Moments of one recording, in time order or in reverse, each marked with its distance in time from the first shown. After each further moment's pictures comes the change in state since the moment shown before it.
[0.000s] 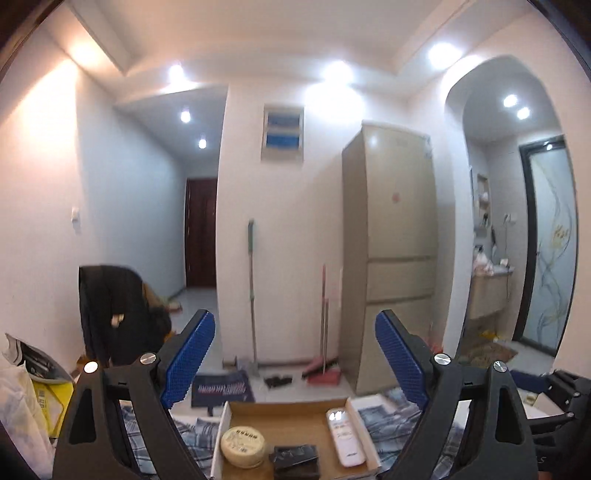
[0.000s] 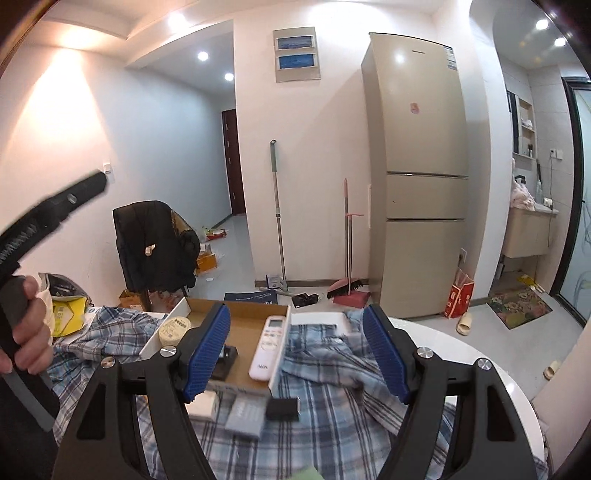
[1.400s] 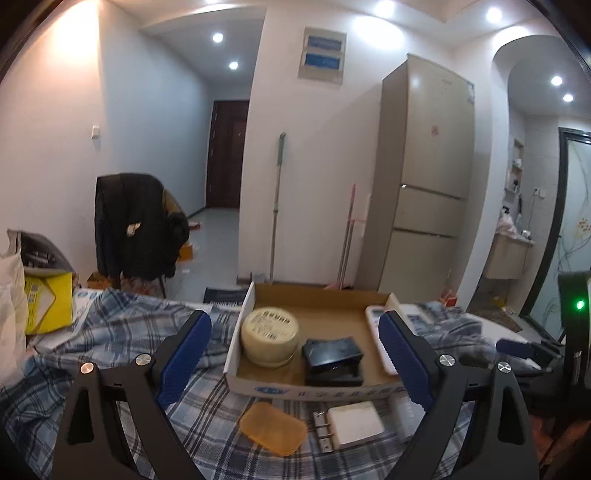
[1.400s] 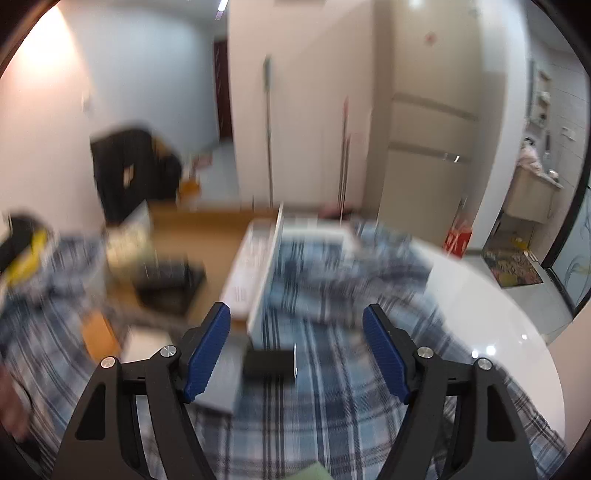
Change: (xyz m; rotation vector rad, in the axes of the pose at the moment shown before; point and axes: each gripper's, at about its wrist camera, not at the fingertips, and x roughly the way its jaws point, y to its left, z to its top) left arm 0.033 0.053 -0.127 -0.112 0.340 0.103; right arm 0.116 0.014 -0.074 -0.072 0.358 -0.057
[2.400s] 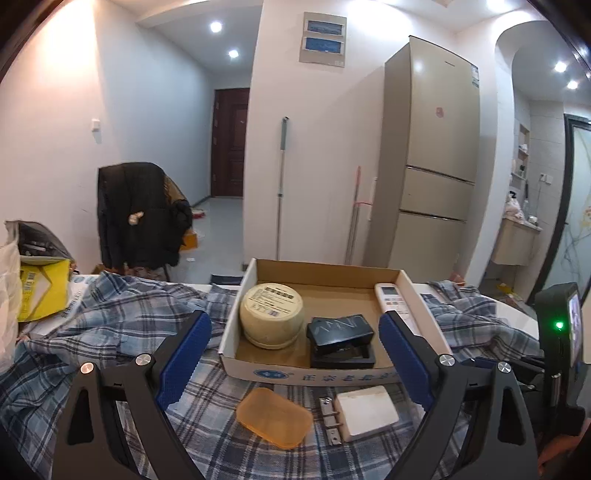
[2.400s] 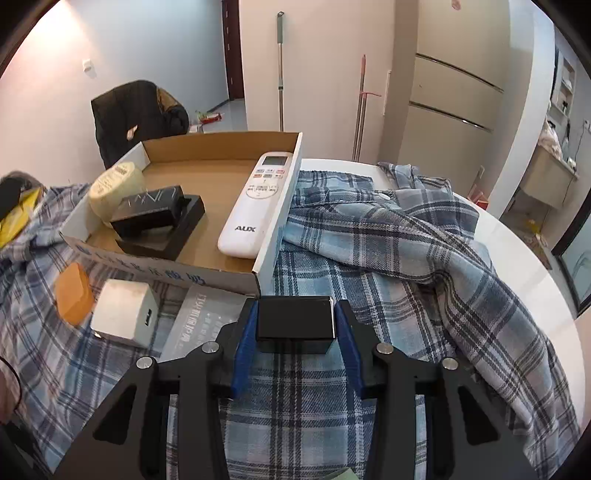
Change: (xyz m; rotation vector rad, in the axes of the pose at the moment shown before) left arm 0.019 -0.006 -0.017 0.017 0.049 0.002; right arm 0.040 0.007 -0.021 0.002 0.105 0.042
